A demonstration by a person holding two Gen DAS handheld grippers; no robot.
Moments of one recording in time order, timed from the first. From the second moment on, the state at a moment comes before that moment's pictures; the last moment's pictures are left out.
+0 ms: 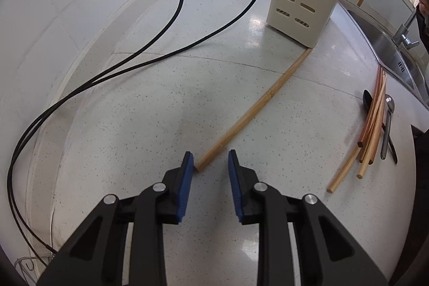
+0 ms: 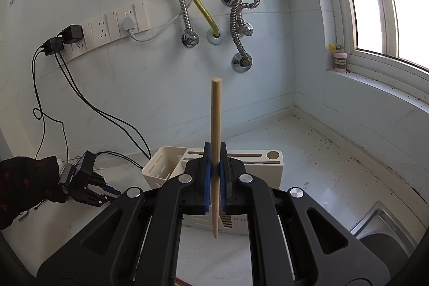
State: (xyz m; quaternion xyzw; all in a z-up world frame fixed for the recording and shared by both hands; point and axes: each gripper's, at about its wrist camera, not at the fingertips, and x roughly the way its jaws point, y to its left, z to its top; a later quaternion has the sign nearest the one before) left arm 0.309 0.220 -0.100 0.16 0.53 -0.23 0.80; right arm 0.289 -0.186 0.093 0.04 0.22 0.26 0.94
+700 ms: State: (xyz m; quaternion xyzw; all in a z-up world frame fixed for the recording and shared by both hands) left arm 0.249 0.197 -0.076 0.13 0.50 -0.29 0.81; right arm 0.289 -0.188 0.095 0.05 0.22 0.26 0.94
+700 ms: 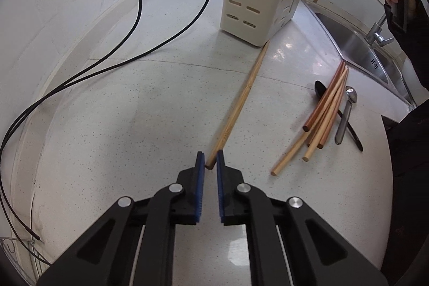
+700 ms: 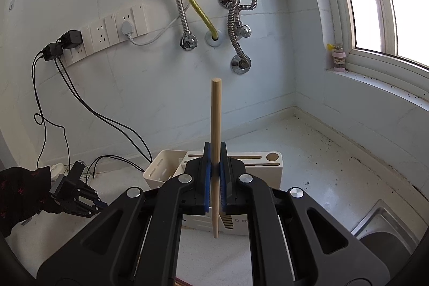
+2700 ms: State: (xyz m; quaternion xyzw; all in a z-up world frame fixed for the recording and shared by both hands) left arm 0.213 0.109 0.064 0.00 0.28 -0.21 0.94; right arm 0.255 -0.199 0.119 0.06 0.18 0.29 0.94
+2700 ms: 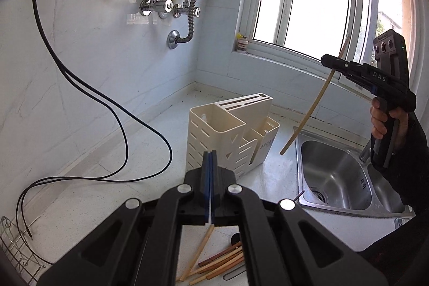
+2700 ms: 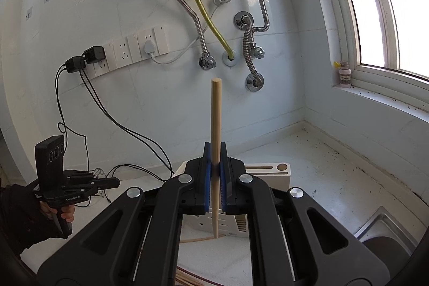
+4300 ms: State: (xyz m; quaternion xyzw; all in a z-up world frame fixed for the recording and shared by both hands) left arm 0.302 0.128 -0.098 0.24 0.51 -0.30 0.77; right arm 0.265 -0.195 0.100 0.07 0.21 0.27 0.94
